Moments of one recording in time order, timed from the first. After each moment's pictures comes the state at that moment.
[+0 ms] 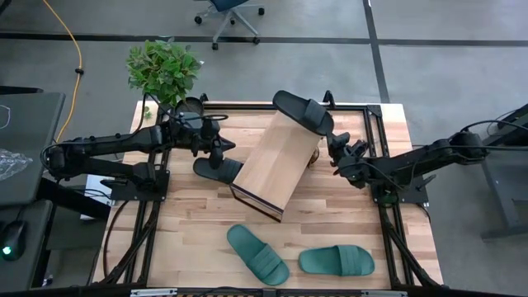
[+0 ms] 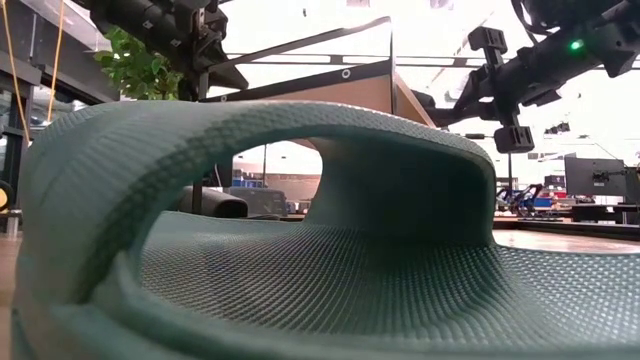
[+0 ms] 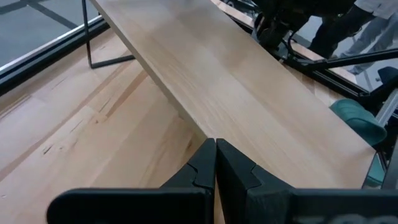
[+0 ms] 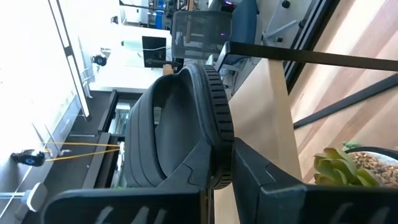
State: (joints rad) left arm 0.44 1.01 0.73 -0.24 0.14 -0.30; right arm 0.11 1.09 0.39 0.32 1.25 1.86
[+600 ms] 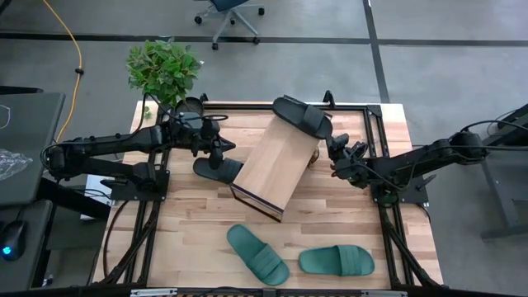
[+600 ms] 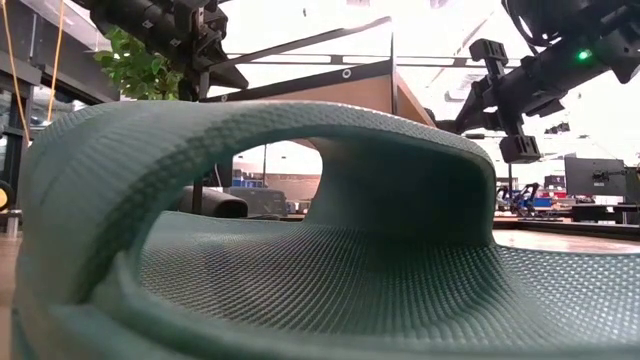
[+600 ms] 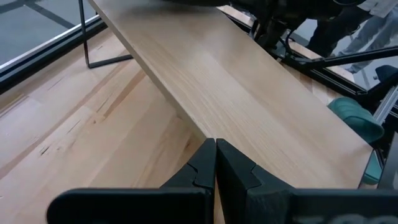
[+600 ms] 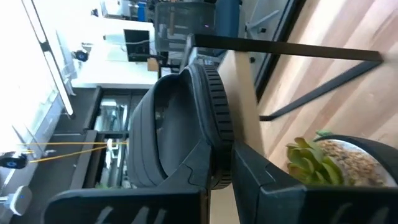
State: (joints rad) left arm 0.44 1.01 0.73 -0.24 0.14 -0.29; right arm 0.11 1.09 0.39 0.17 1.18 2.02
